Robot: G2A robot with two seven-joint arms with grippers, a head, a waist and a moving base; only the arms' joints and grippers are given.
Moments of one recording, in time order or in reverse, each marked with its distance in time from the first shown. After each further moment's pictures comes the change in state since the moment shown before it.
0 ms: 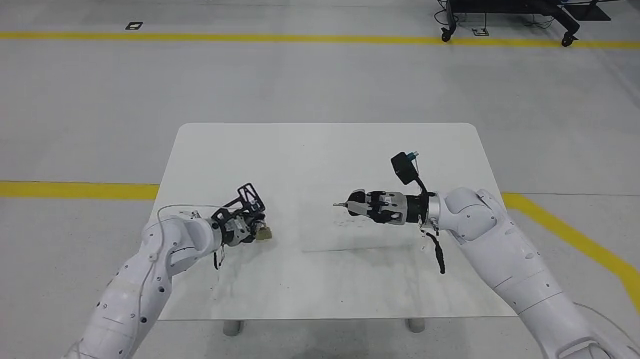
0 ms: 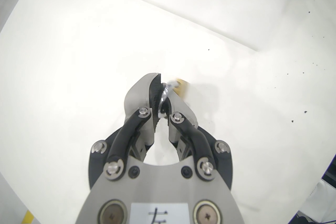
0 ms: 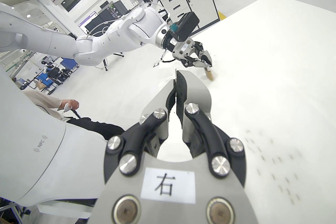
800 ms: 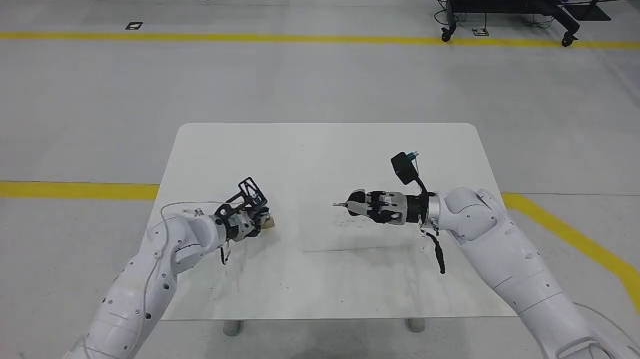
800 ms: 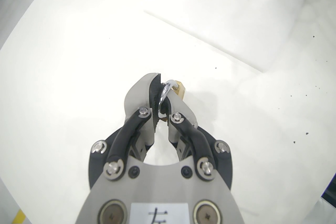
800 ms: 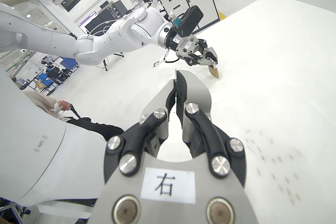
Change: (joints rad) left arm -0.024 -0.015 0.019 0.054 -0.080 0.040 0.059; right arm 0.000 0.000 0.000 0.000 0.000 0.000 0.000
